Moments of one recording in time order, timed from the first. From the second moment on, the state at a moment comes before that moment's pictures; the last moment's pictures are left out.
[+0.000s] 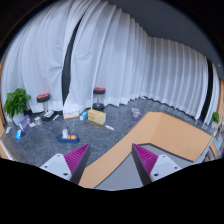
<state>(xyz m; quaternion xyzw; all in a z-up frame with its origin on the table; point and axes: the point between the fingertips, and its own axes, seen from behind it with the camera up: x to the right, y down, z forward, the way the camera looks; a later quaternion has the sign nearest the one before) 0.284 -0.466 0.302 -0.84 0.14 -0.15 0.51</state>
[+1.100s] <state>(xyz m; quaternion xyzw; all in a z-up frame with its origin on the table) 0.089 -0.143 0.060 -0.87 0.09 -0.06 0.48</state>
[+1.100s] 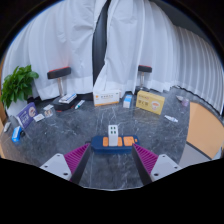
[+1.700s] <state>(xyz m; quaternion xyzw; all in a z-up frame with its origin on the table) 0.110 -0.036 0.073 -0.84 0.08 -0.07 0.53</state>
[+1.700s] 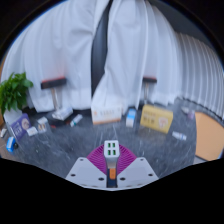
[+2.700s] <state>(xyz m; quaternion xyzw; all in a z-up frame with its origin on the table) 0.318 -0.064 0.003 -0.88 0.10 -0.03 0.46</state>
